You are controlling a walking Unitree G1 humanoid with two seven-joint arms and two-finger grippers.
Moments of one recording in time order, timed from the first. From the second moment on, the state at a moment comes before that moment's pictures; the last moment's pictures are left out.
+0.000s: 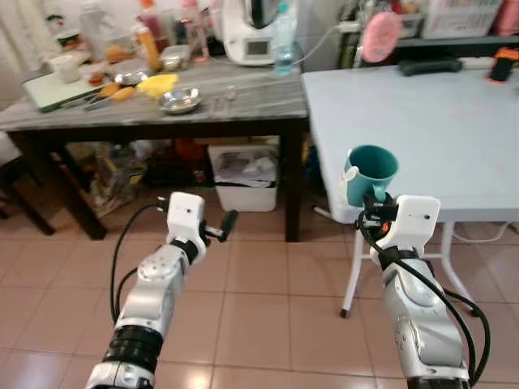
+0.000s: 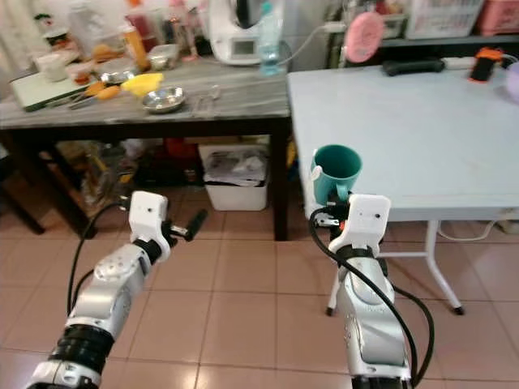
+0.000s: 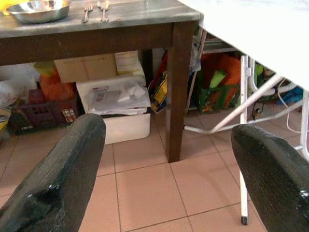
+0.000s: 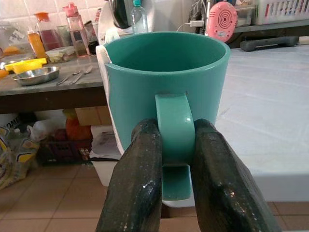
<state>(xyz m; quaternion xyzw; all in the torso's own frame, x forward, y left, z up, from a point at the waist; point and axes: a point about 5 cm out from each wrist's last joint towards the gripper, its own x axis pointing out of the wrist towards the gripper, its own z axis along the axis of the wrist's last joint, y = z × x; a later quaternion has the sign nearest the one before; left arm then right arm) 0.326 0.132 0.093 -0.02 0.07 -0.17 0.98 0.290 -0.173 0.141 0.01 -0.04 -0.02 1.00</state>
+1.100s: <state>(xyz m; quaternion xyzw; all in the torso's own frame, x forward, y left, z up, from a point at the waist) 0.329 0.120 0.103 -0.03 0.03 -0.17 0.98 0.289 -0.191 0.140 0.00 -0.04 -0.04 1.00</state>
